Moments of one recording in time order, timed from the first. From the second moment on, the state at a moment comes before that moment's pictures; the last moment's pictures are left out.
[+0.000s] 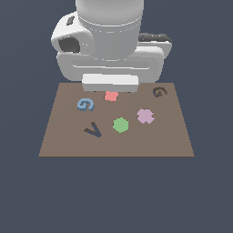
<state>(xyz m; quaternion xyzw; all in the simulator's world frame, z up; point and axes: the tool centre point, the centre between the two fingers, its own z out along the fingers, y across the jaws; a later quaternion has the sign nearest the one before) 0.001 -0.011 0.166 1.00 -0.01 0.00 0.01</state>
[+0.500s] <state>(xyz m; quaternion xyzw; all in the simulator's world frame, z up) -0.001 -0.012 0.164 1.00 0.01 0.00 0.01</state>
